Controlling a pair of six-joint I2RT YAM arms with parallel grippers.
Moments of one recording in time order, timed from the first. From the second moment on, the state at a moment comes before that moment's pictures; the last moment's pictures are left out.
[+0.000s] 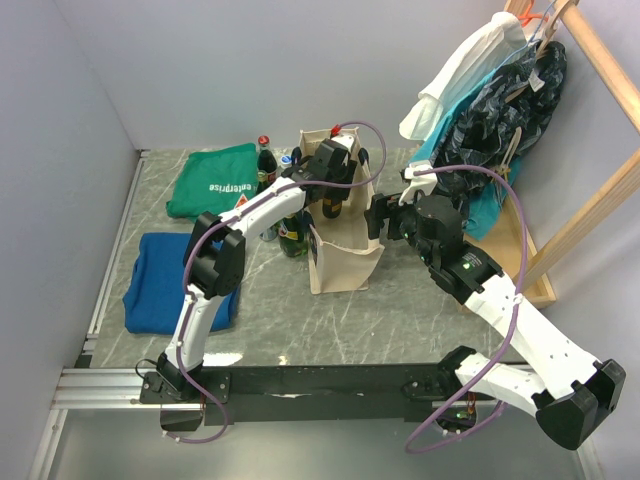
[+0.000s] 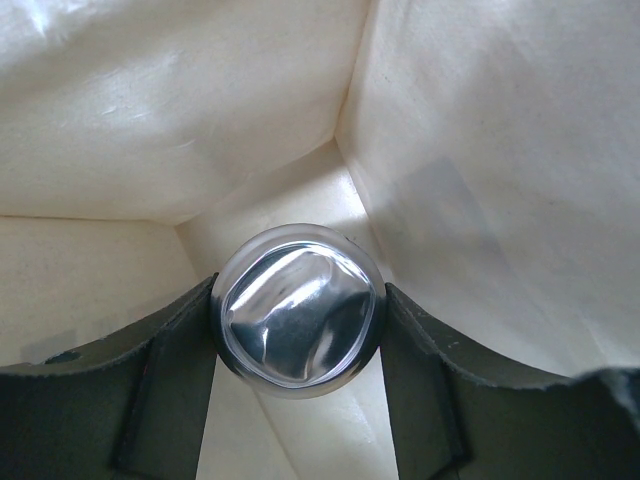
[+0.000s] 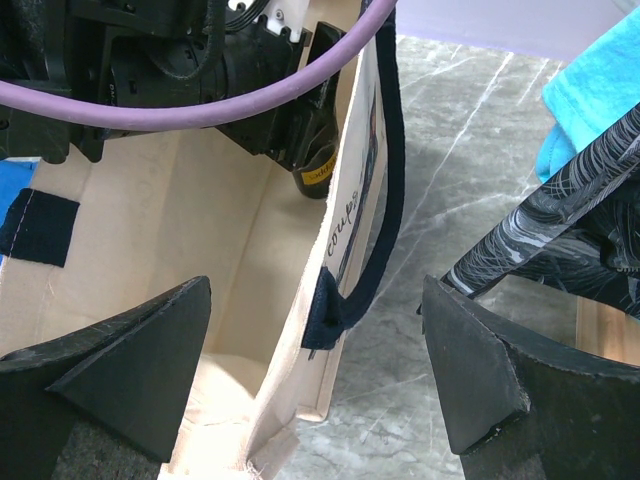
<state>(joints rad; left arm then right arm) -0.67 2.22 1.99 -0.40 -0.22 -0.20 0.59 0.99 0.98 -0.27 0.24 0.17</state>
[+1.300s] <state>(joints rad) -0.67 2.17 1.99 -0.44 -0.18 -0.20 0.59 1.01 0.98 -0.27 0.24 0.17</state>
